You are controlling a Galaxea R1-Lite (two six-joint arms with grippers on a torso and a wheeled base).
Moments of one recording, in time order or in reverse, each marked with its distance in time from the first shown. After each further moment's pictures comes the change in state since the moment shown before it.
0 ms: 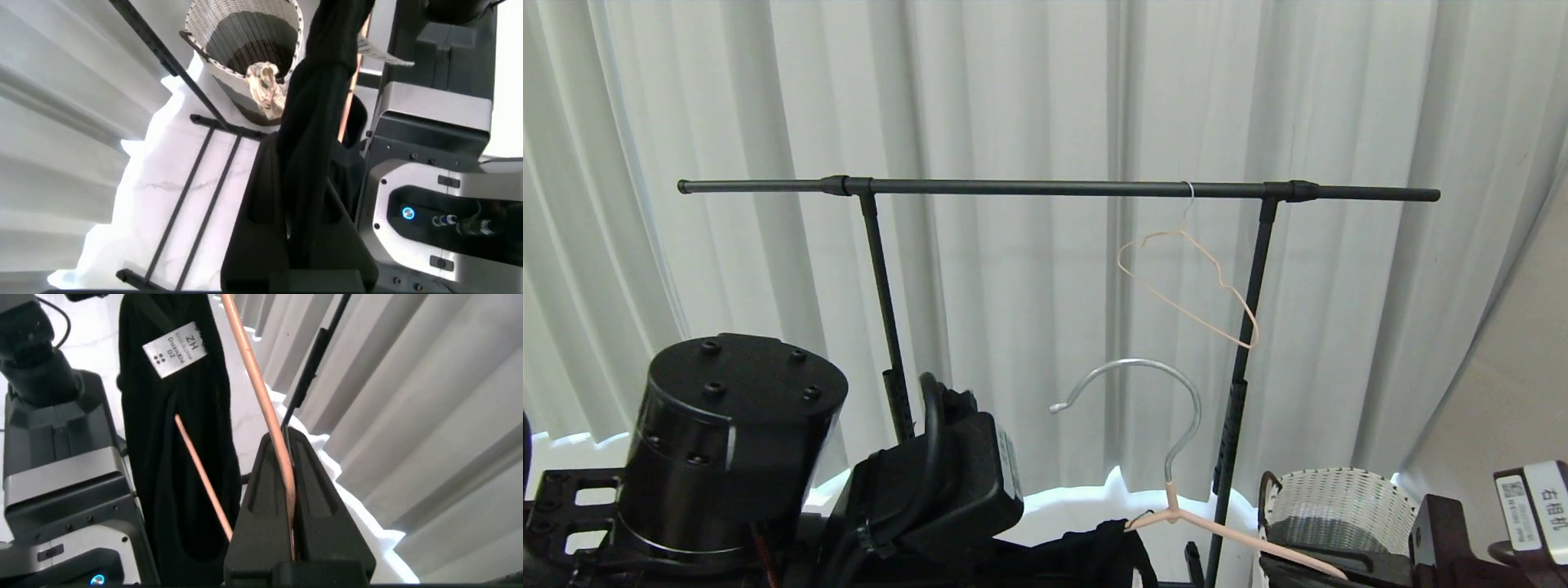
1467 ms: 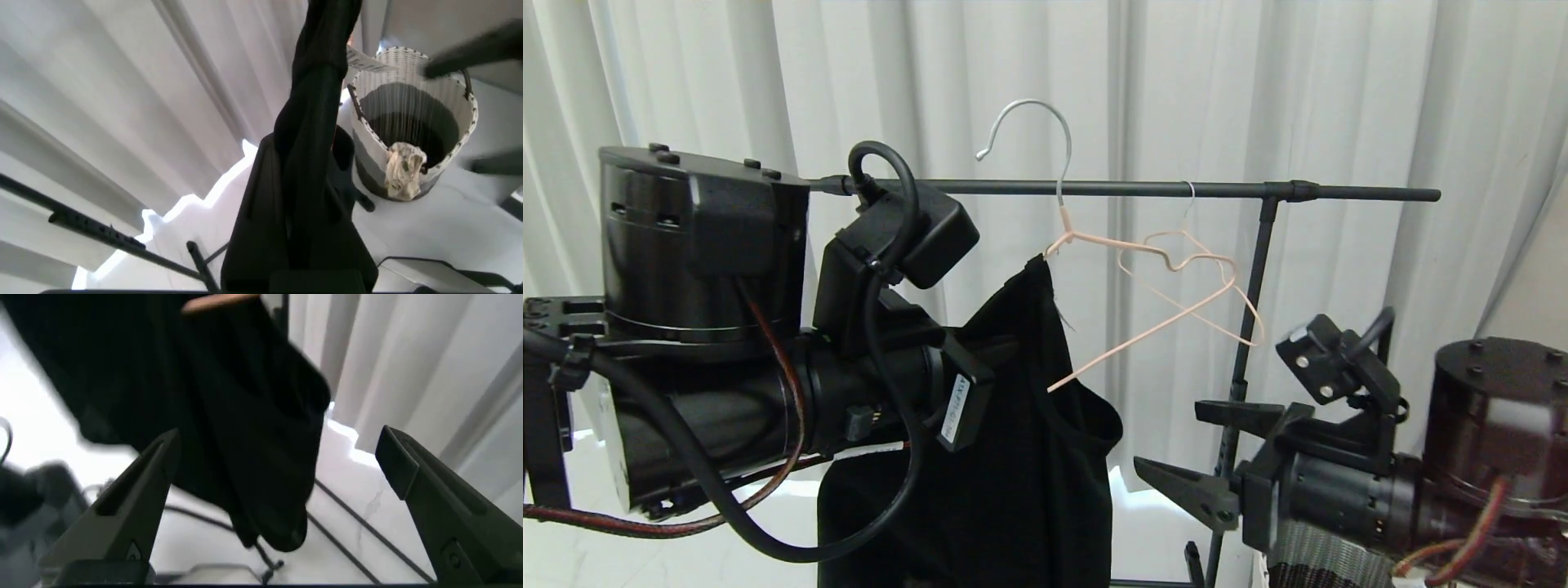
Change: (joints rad) left arm 0.126 0.053 -0.256 -0.016 0.421 -0.142; right arm -0.136 0.336 -0.301 0.040 -0.062 0.302
